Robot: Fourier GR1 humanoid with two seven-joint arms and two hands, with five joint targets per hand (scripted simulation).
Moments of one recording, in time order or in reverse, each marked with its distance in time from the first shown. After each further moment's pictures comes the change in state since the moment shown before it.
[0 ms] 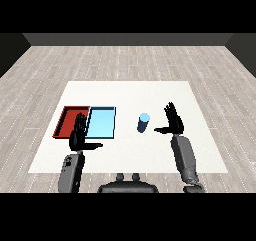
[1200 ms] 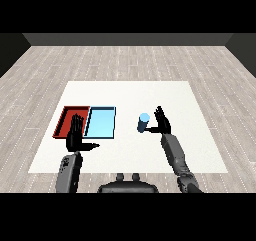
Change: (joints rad) left arm 0.006 0.018 0.041 0.030 0.036 -0.027 -0.044; right arm -0.148 0.062 0.011 0.377 0.009 -0.036 -0.131
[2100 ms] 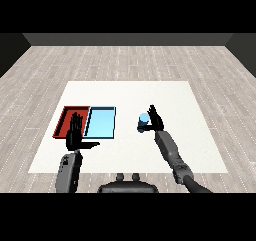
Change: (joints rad) left arm -0.018 0.002 0.003 -0.015 -0.007 0.021 0.026; right arm -0.147 0.035 0.004 0.228 0.001 -0.017 -0.084
